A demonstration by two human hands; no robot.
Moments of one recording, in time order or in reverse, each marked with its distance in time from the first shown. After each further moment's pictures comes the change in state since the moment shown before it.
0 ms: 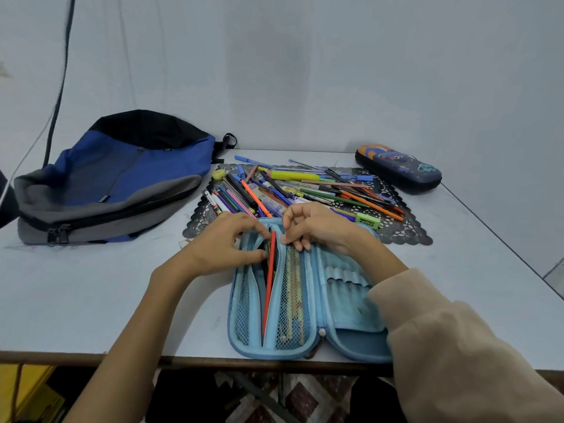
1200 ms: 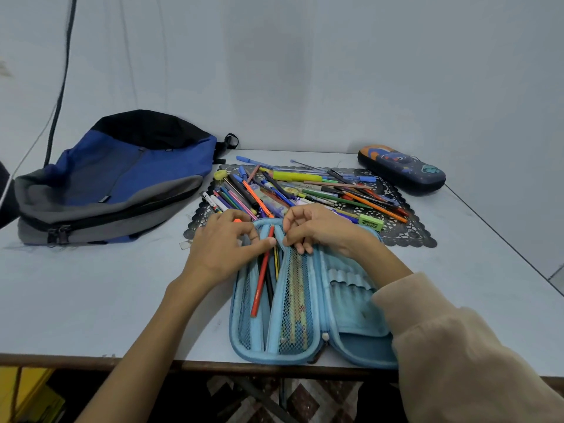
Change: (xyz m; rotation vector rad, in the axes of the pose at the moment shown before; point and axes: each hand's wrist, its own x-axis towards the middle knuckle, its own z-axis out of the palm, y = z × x) left_hand -0.007 0.015 0.012 0.140 0.229 -0.229; right_hand 0.000 -0.001 0.002 -0.058 -0.002 -0.008
